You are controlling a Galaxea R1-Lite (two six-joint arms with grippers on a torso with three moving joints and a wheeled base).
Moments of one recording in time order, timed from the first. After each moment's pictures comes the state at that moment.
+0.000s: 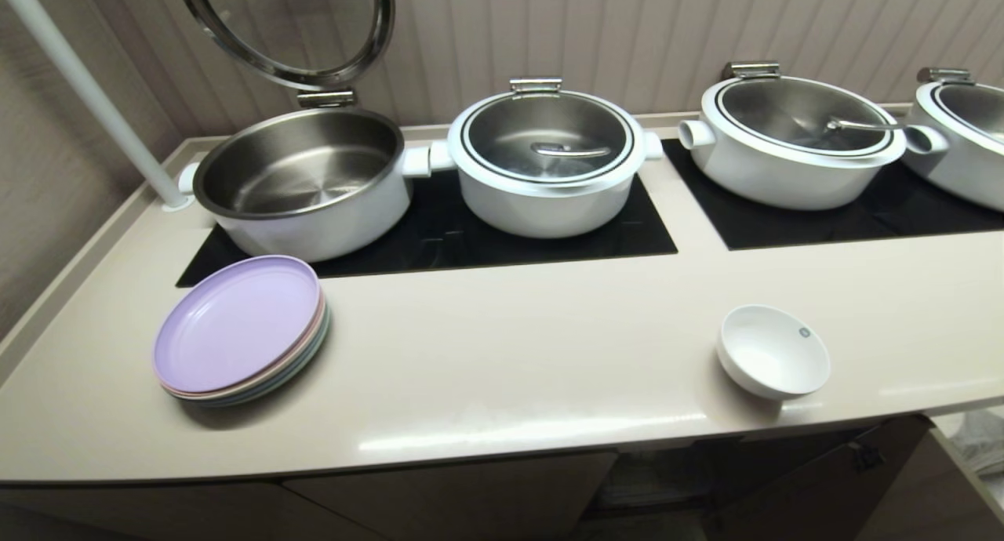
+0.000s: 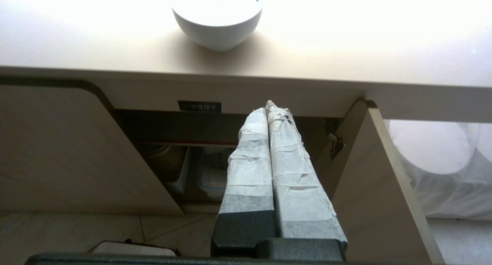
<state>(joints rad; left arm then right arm) 0.00 0.00 0.00 0.00 0.02 -0.03 0.00 0.04 0.00 -0.03 0.05 -0.08</state>
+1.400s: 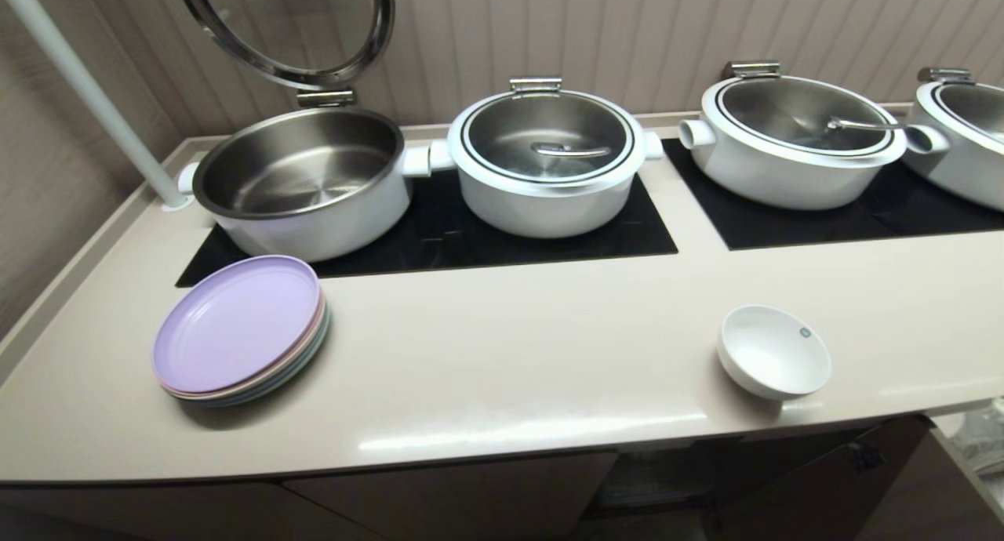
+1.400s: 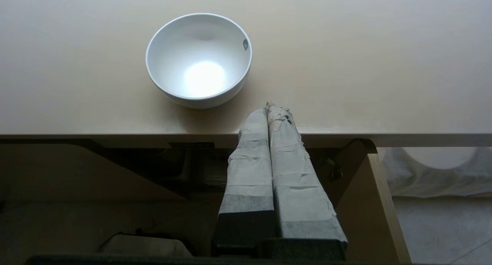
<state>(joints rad) 0.00 0.00 0.00 0.00 0.01 -0.03 -0.04 0.74 -0.24 -0.36 0.06 -0.06</state>
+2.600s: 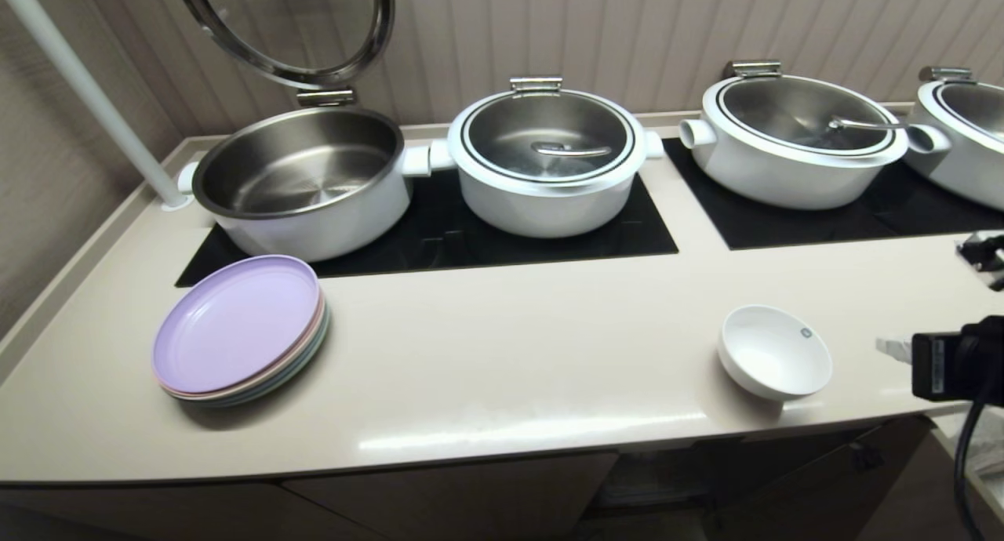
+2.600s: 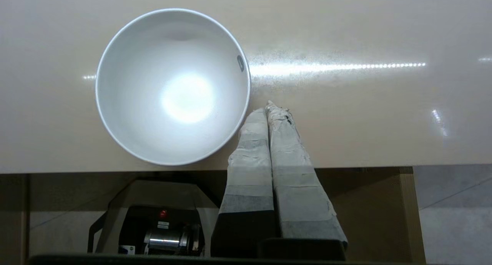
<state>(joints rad) 0.00 0.00 0.00 0.00 0.01 -0.03 -0.03 1.29 -0.67 -0.13 0.07 -0.03</state>
